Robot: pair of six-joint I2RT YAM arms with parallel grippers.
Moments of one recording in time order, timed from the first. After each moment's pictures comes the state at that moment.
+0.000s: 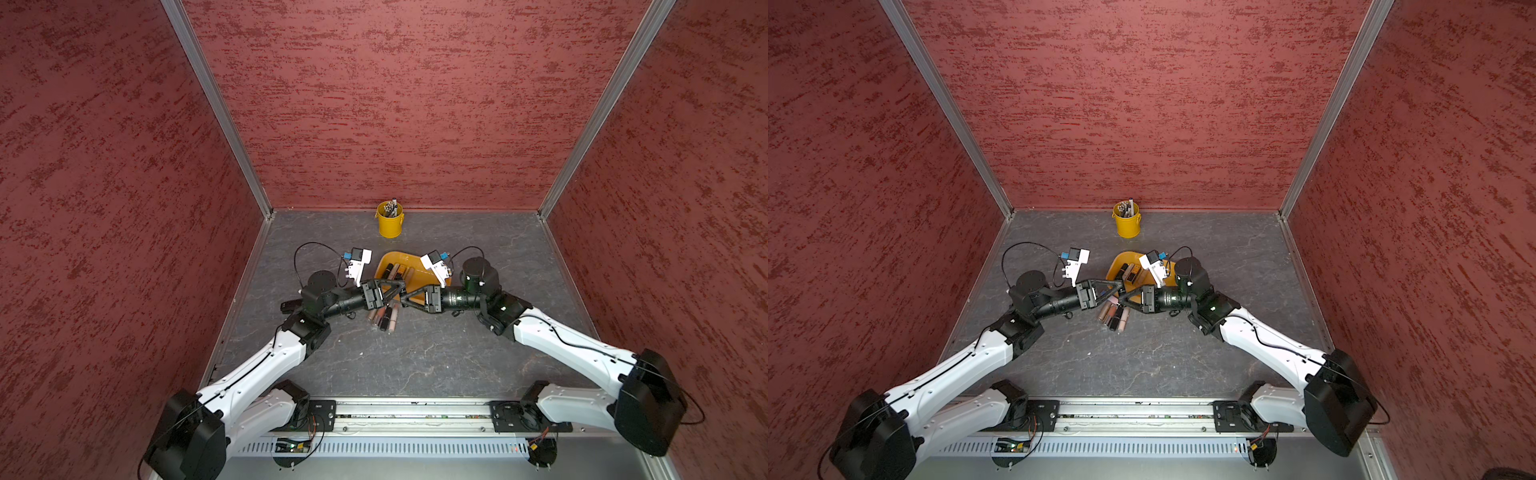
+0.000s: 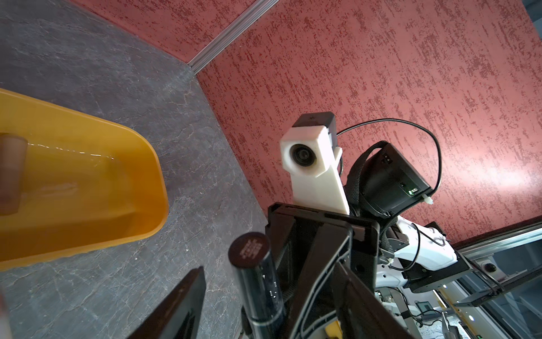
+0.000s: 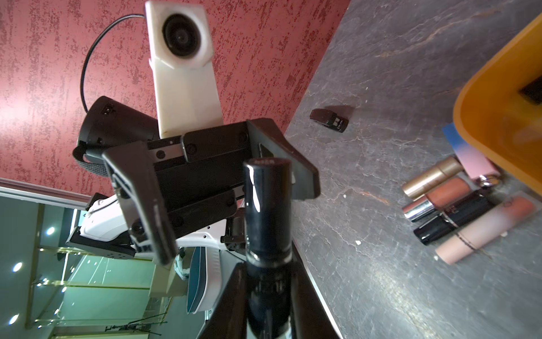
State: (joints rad) left arm -0.52 1.02 0.57 0.38 0.66 -0.95; right arm 0.69 1.24 0.81 0.14 -0.75 0.85
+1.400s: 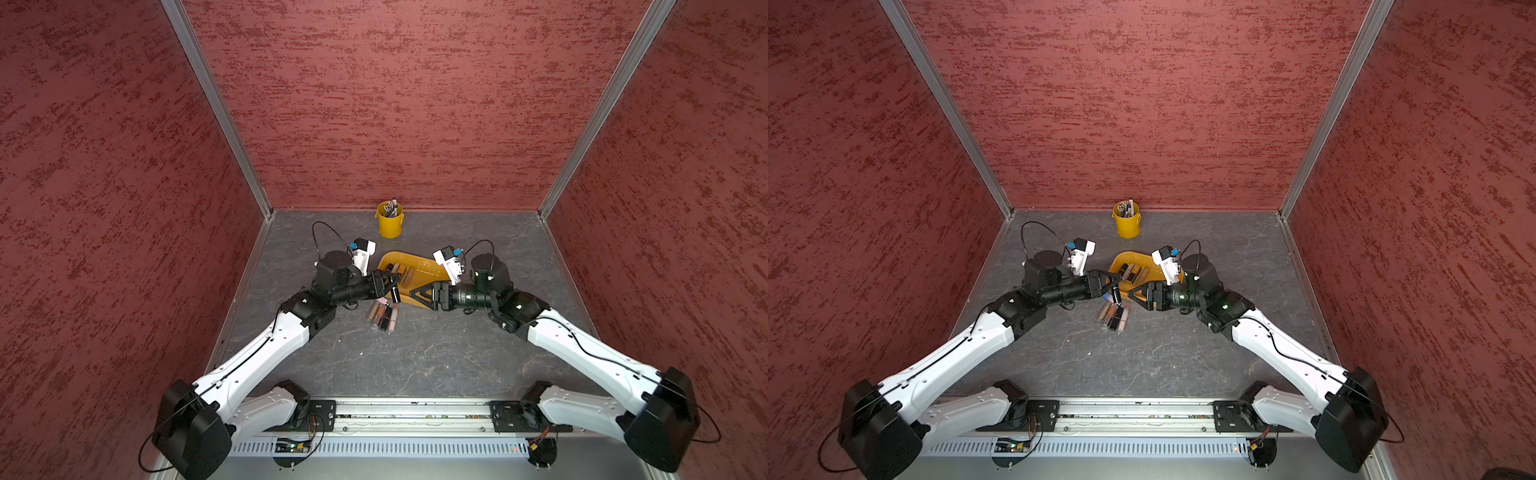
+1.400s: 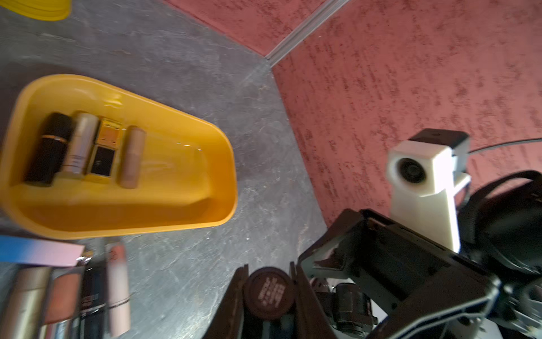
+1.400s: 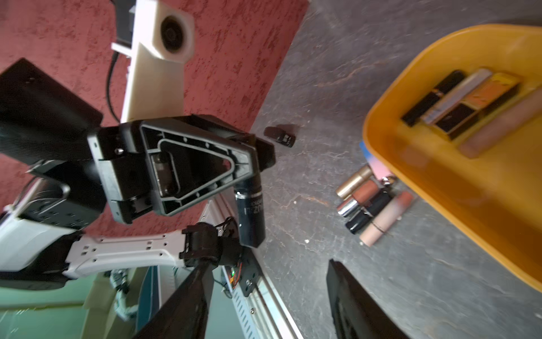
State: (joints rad) left arm -0.55 1.12 0.87 -0.21 0.41 -0.73; right arm 0.66 1.15 0.89 -0.22 -0.51 0.66
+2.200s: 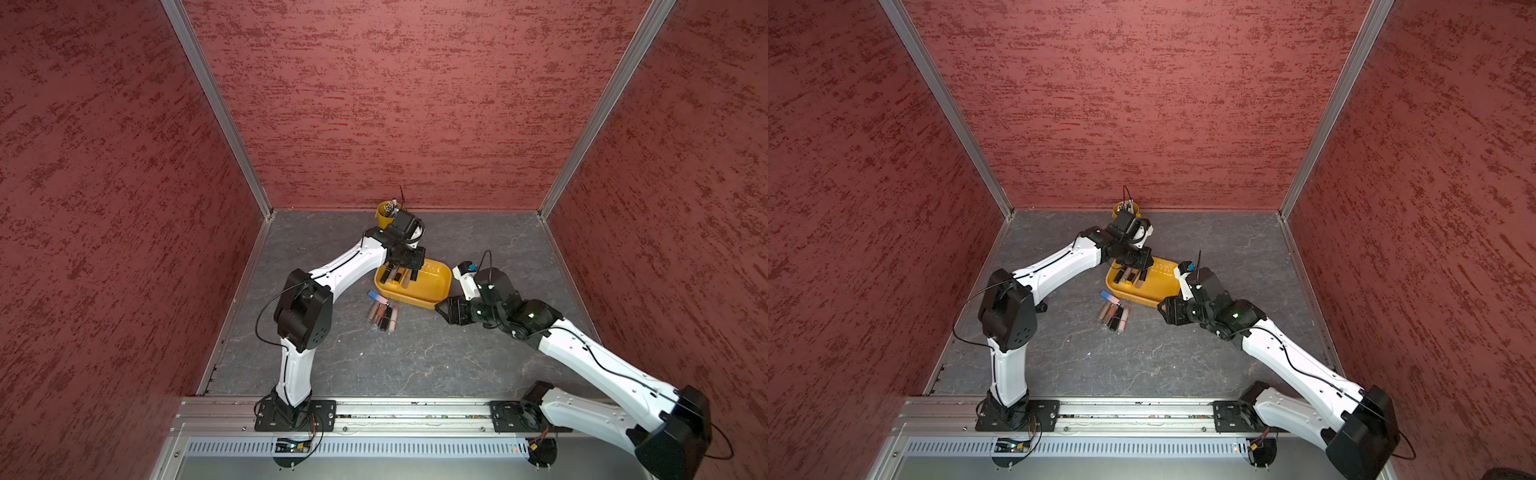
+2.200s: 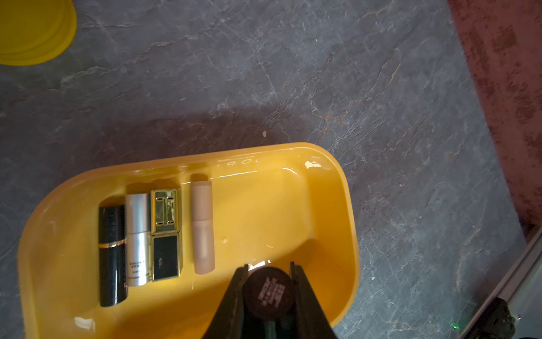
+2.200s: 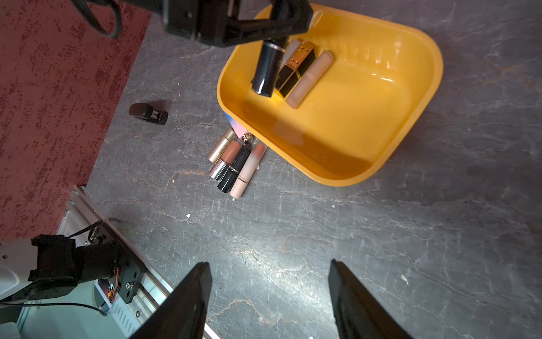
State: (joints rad) left arm -0.64 2.03 1.77 -0.73 0.18 -0.29; right arm 0.66 1.05 0.84 -0.55 -0.17 0.49
